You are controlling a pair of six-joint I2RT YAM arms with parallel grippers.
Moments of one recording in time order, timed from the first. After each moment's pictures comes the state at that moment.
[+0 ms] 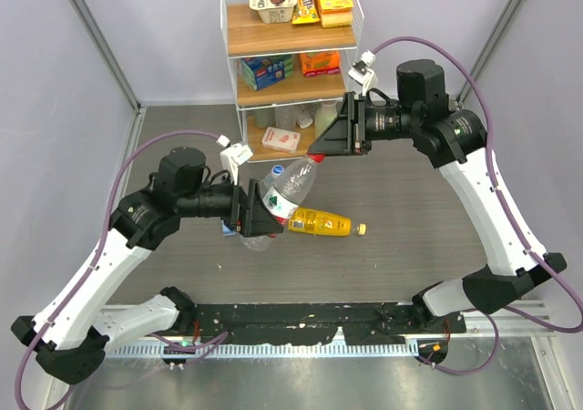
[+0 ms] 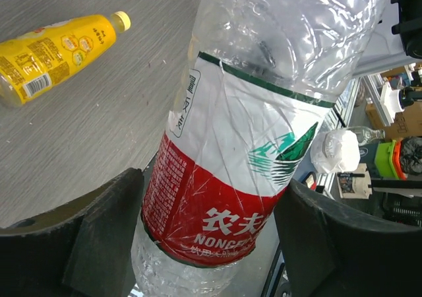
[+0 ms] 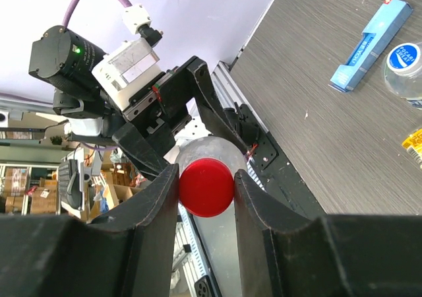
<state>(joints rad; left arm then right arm) -0.65 0.96 1.24 -0.78 0.60 -0.48 0.47 1.43 1.85 -0.86 -0.85 0.63</state>
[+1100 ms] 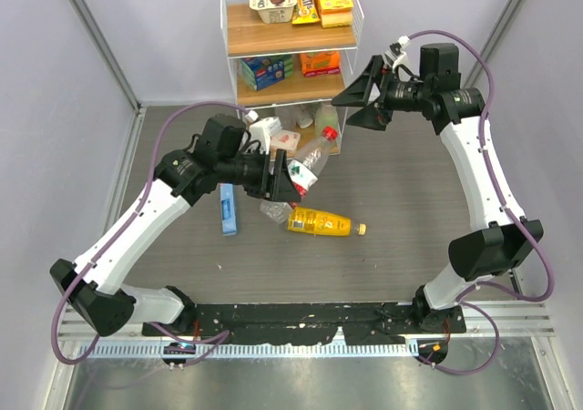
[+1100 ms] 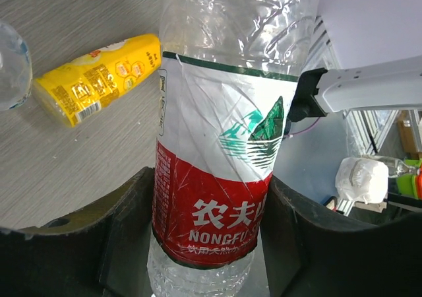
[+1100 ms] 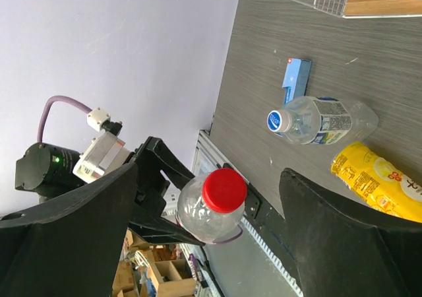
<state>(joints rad) -0.65 1.30 1.46 -0.82 0.50 -0.44 0.17 1.61 1.86 -0.76 -0.88 0.73</state>
